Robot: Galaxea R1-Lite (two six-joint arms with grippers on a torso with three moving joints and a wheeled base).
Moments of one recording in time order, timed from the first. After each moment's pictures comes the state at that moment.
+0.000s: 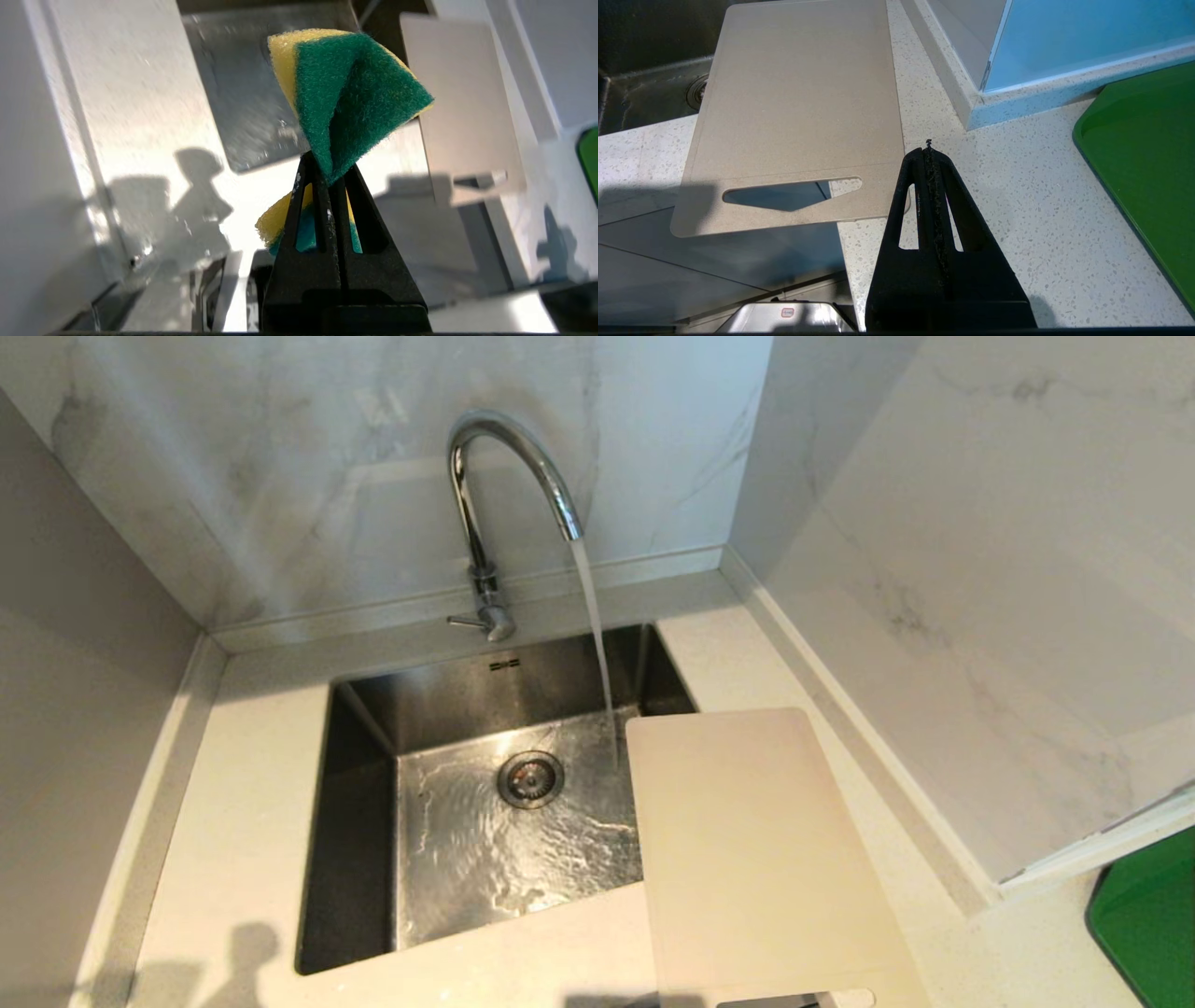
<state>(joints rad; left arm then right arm) 0.05 0.57 -0.90 0.61 -0.32 -0.23 0.00 0.00 0.00 0.00 0.00 0.03</state>
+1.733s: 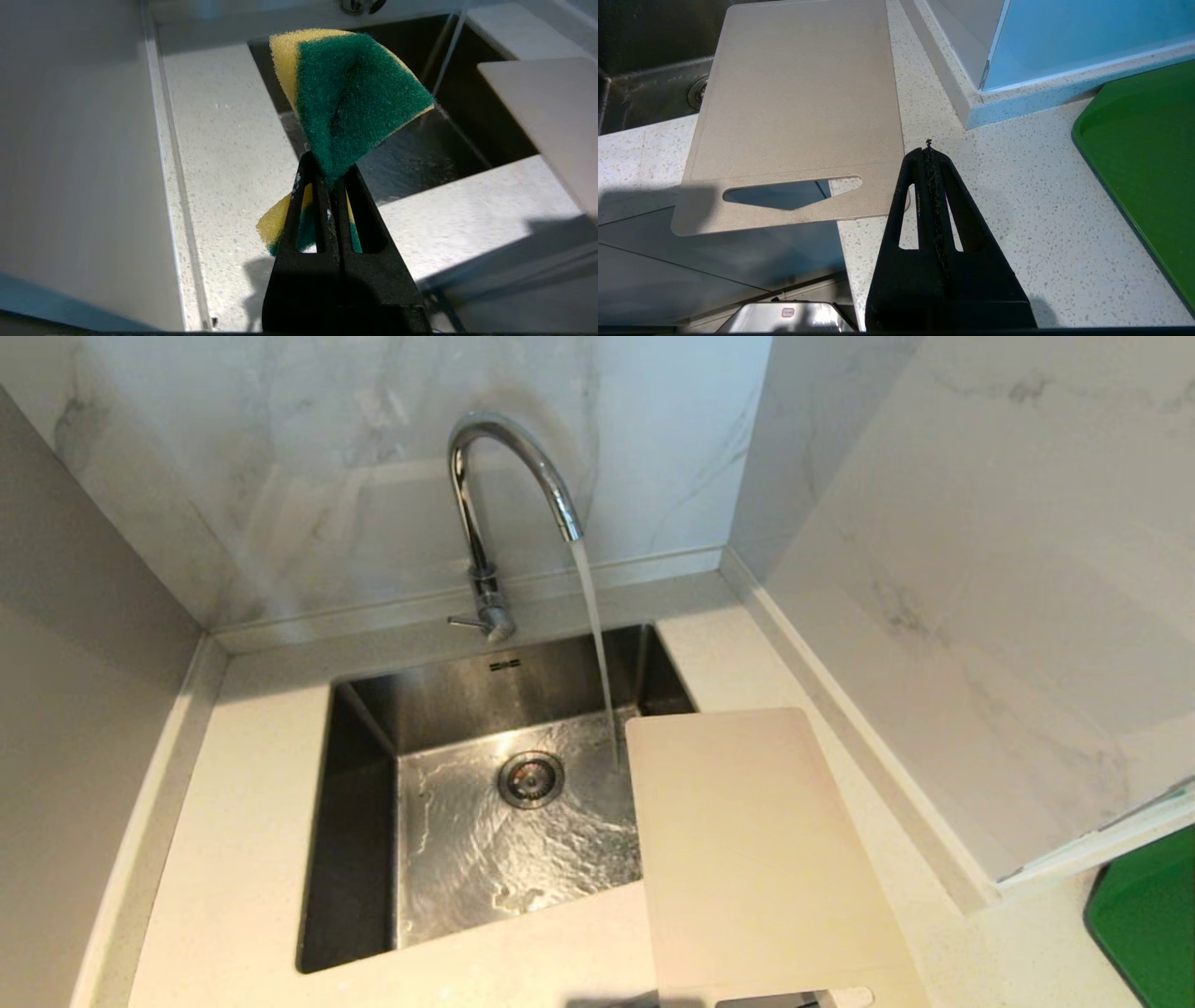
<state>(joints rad) 0.00 0.00 -0.15 0.04 -0.08 -0.07 0.00 0.00 0.00 0.00 0.00 0.03</state>
